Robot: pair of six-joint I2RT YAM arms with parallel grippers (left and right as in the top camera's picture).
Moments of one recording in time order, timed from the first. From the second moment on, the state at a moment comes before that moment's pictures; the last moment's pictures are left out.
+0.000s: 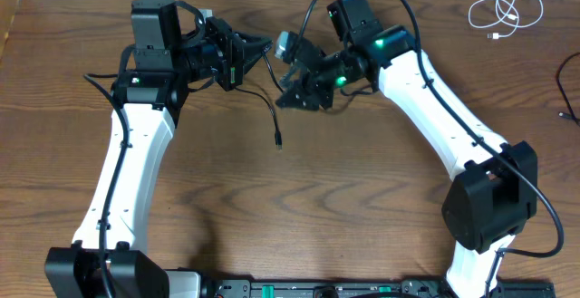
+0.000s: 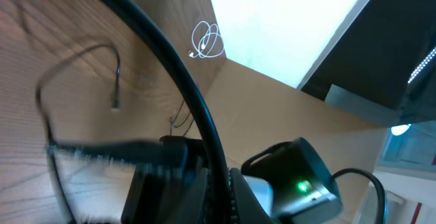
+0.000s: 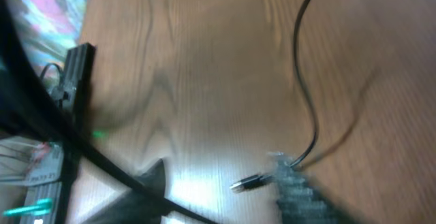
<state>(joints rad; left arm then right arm) -0.05 1.53 1.34 -0.39 0.89 -1.41 0.48 1.98 1.77 -0.82 -0.87 -0.53</state>
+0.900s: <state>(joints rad) -0.05 1.53 1.34 -0.39 0.91 -1.08 -0.01 1.43 1.77 -0.46 -0.62 0.33</state>
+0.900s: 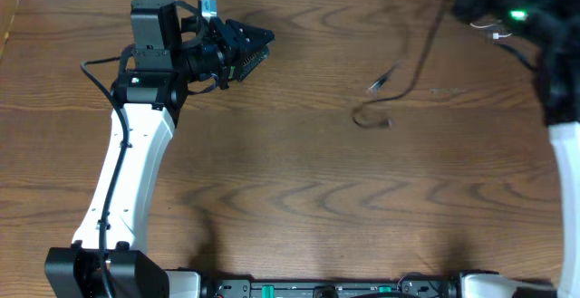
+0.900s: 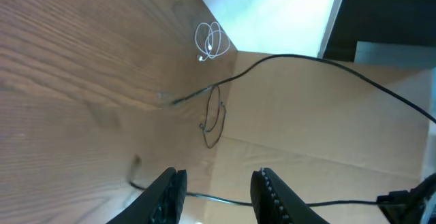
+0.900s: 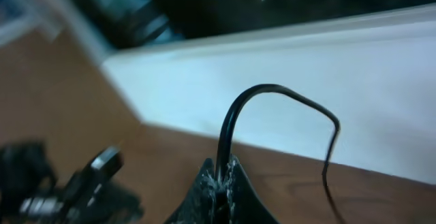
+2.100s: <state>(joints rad) -0.05 1.53 1.34 -0.40 0.90 -1.00 -0.71 1.49 1.77 -0.89 -0.12 0.37</state>
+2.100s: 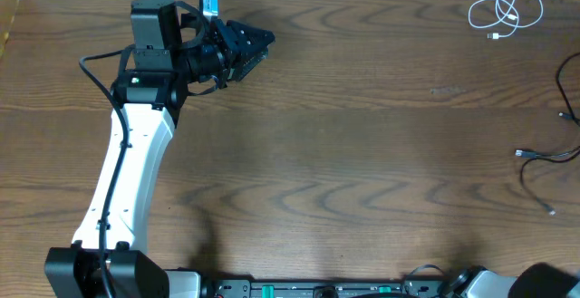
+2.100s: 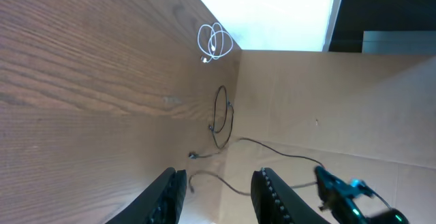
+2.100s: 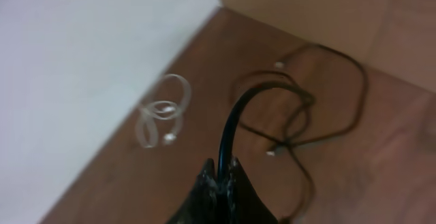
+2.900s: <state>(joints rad) -0.05 1.53 1.34 -0.42 0.86 -0.97 -0.72 1.57 1.77 -0.93 -0.52 0.31</state>
